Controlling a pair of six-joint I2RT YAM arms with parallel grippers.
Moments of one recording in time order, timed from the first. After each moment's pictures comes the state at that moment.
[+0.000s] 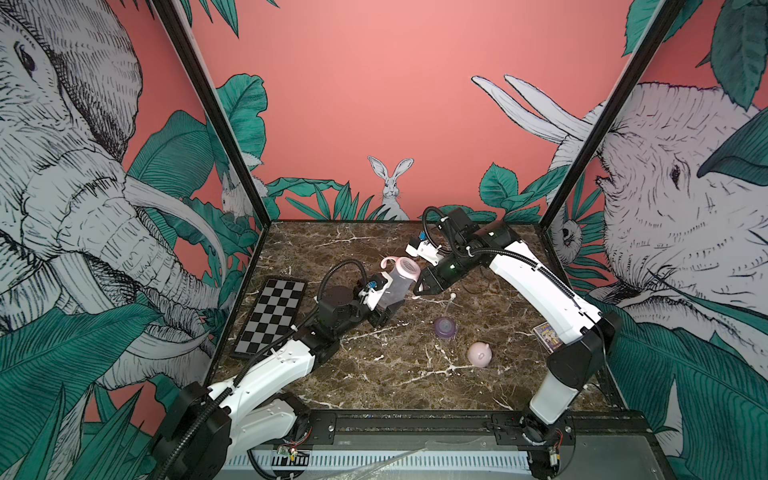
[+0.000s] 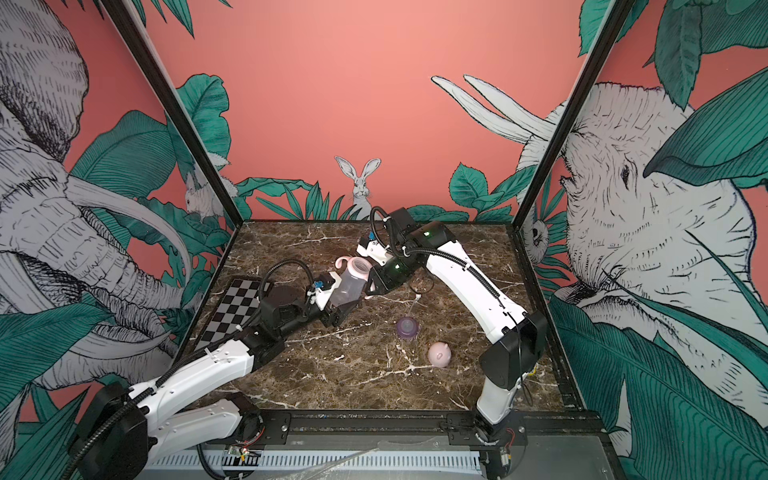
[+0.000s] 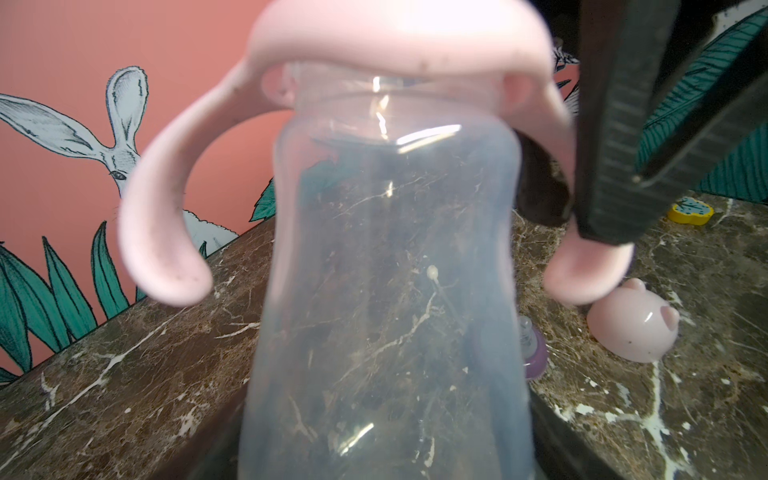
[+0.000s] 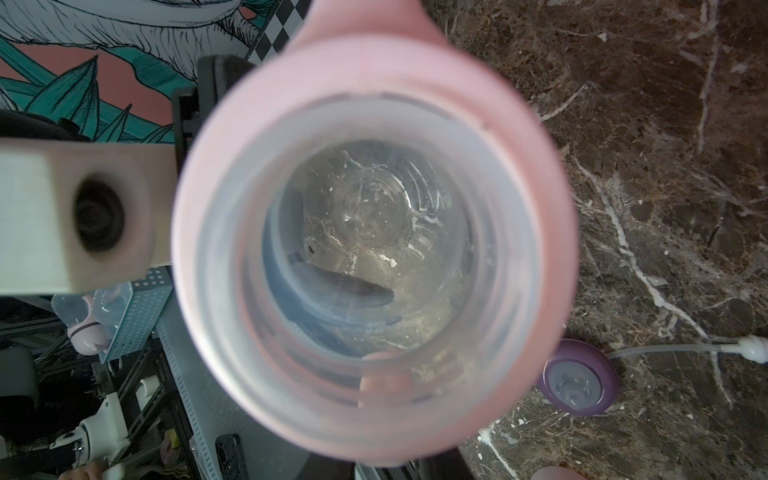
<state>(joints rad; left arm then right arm) -0.67 1.08 0.55 0.32 0.20 0.19 0.63 1.73 1.87 -1.29 -0.57 -0.03</state>
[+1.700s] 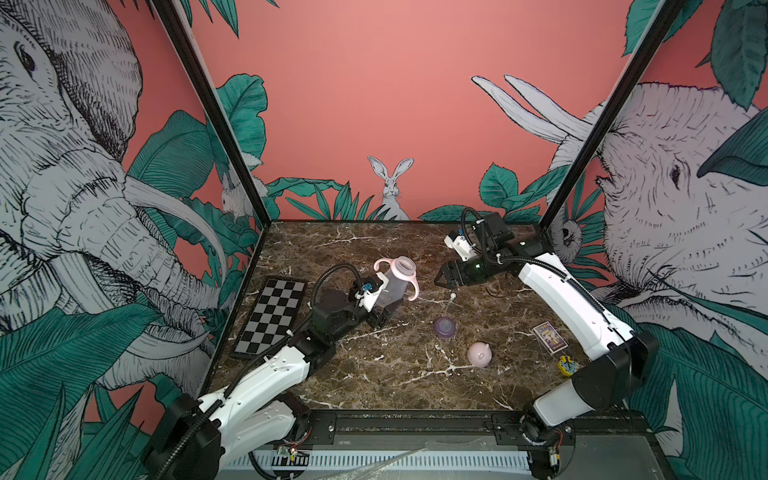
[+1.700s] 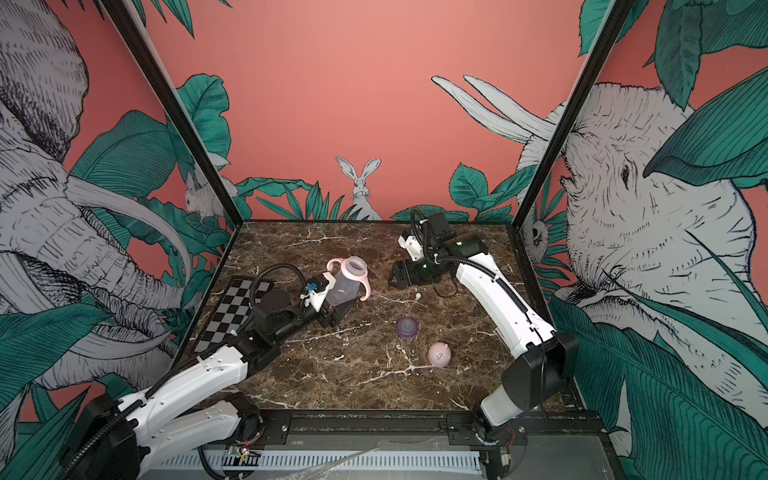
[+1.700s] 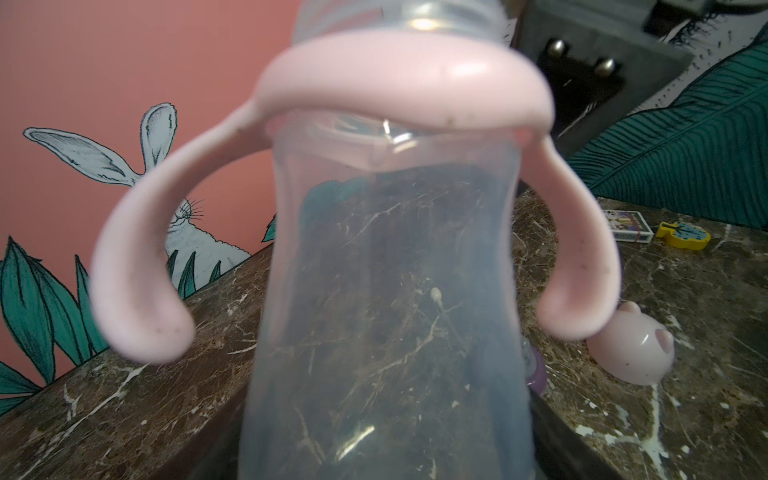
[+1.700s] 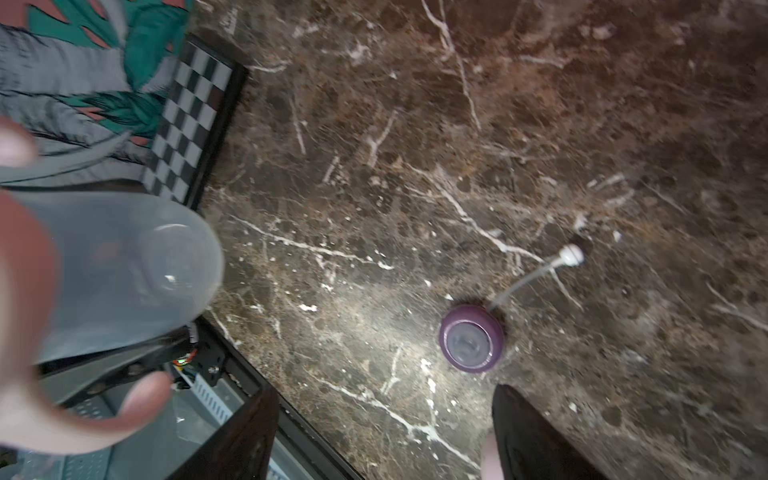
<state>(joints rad) -0.68 1.00 0.52 0.35 0.18 0.18 0.46 1.55 1.57 -1.11 -0.36 0.14</state>
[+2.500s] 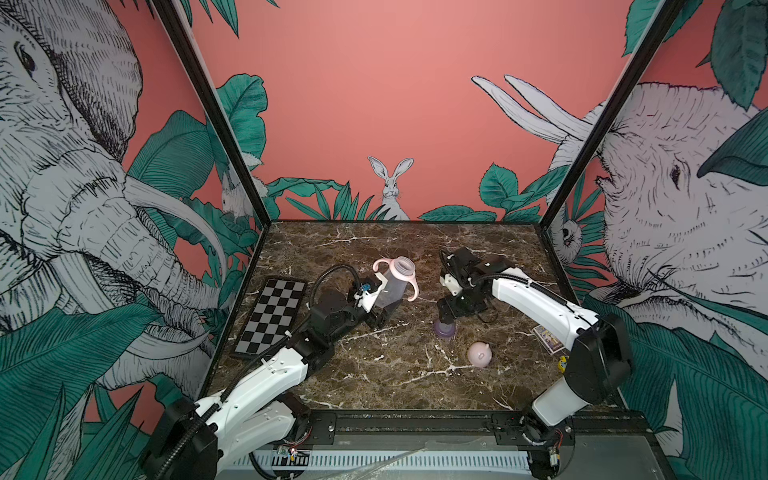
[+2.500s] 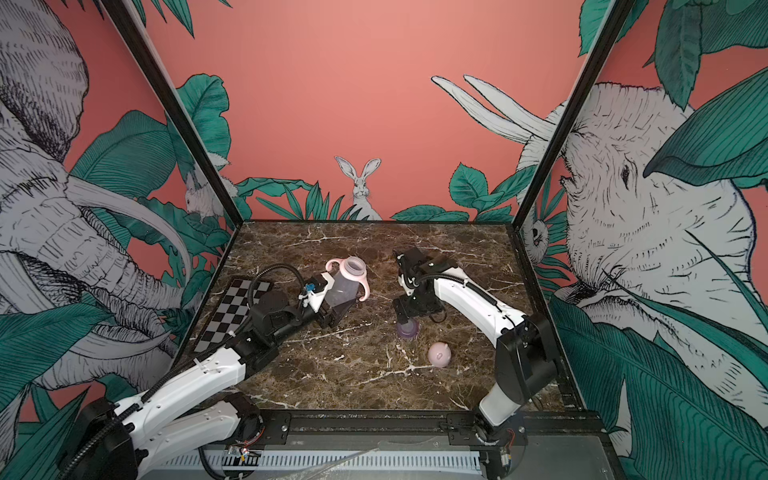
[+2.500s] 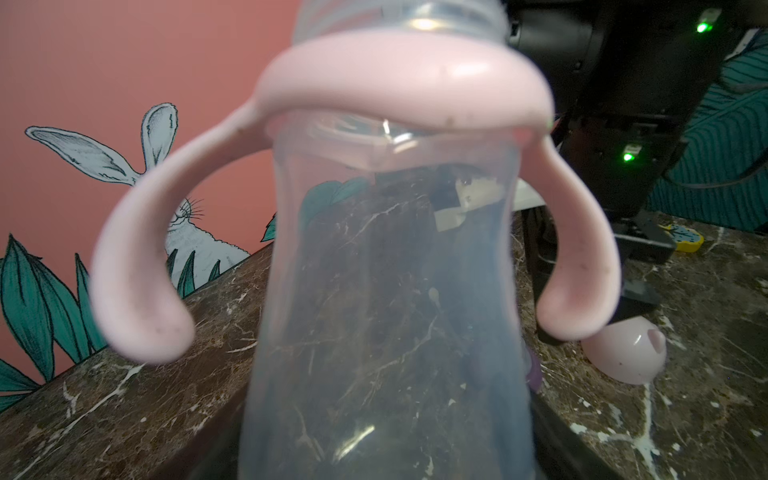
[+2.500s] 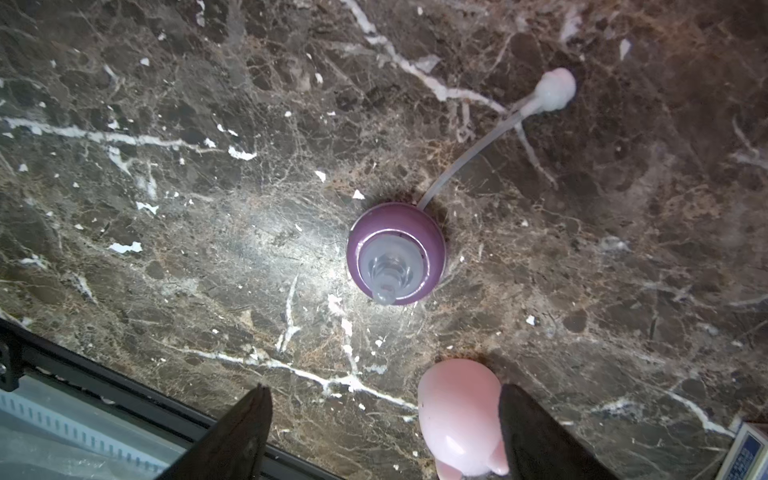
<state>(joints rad) -0.68 0.98 0.52 0.33 0.18 0.17 0.59 1.62 1.31 -1.08 -0.11 0.17</state>
